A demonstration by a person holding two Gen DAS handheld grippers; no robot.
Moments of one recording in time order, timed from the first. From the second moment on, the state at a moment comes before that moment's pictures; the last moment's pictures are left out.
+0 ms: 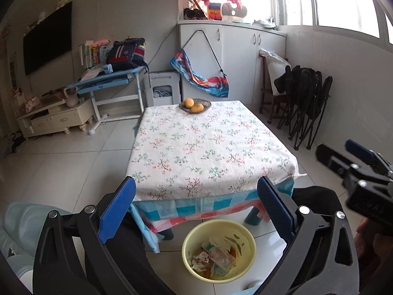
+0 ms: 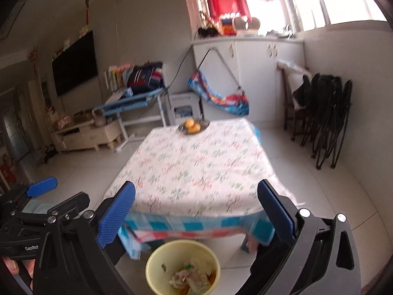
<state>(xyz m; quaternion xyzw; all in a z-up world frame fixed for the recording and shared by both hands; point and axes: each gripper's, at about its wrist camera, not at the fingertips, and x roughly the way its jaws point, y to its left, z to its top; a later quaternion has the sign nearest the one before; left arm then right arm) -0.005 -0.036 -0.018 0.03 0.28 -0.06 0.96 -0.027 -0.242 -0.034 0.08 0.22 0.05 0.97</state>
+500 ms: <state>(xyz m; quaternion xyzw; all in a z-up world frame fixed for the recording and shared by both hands) -0.015 -0.029 0.011 0.02 0.26 -0.02 0.97 -0.046 -0.243 -0.011 0.09 0.17 0.05 0.98</state>
